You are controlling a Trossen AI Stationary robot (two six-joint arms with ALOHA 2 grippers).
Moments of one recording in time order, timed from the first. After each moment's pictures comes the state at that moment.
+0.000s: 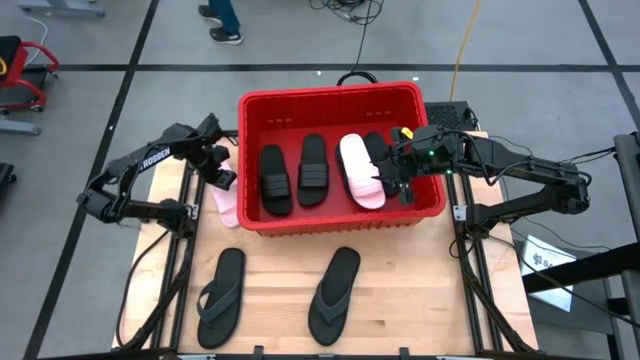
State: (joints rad) left arm 1.10 1.24 0.76 -1.11 0.37 0.04; right arm -0.19 1.13 1.25 -0.70 0.00 -0.54
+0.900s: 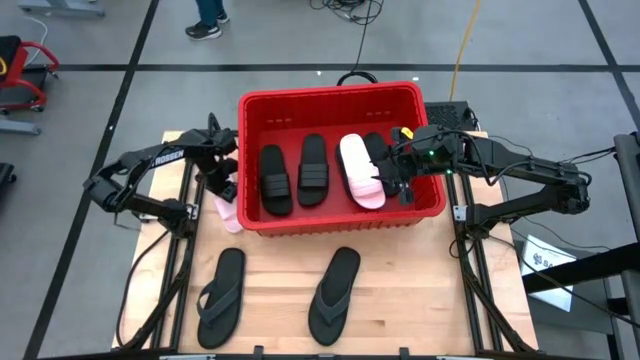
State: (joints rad) left arm 0.94 1.34 0.73 -1.11 0.39 0.01; right arm -0.19 1.13 1.25 -0.70 0.00 -0.54
